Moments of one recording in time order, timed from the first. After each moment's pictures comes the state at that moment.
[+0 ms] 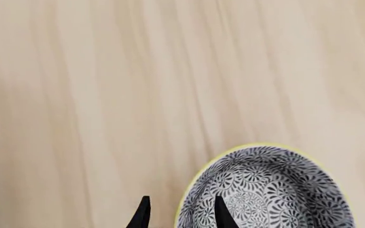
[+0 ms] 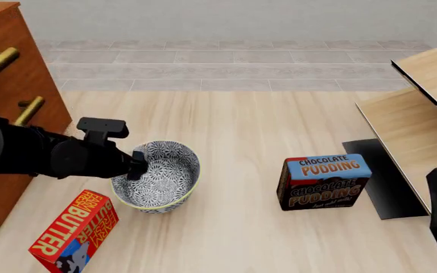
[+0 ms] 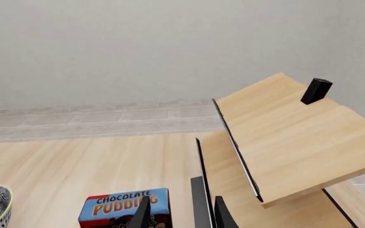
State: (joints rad) left arm -0.28 1.64 -0.69 0.04 -0.10; right arm -0.04 0.00 0.00 -0.01 0.04
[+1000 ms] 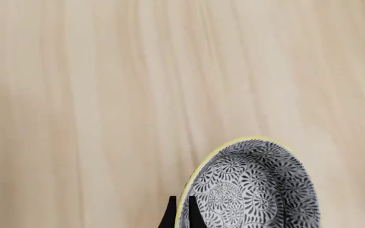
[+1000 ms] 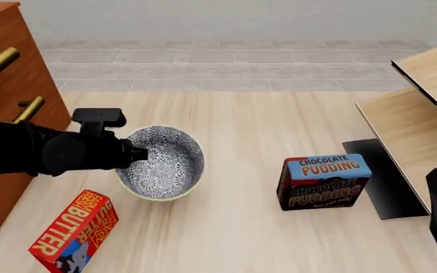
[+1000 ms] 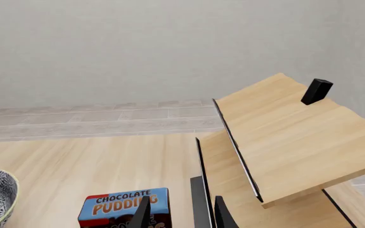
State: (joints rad) left arm -0.31 1.56 -0.69 0.03 -0.18; right arm -0.04 0.00 0.00 -0.01 0.04
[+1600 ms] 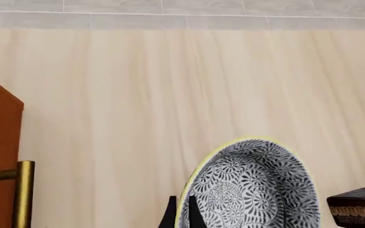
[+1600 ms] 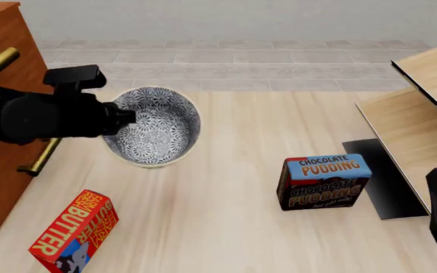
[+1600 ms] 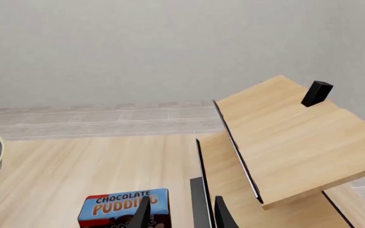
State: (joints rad) left arm -0.29 1.39 -0.81 0.20 -0.25; right arm -0.03 0.00 0.00 -0.01 0.03
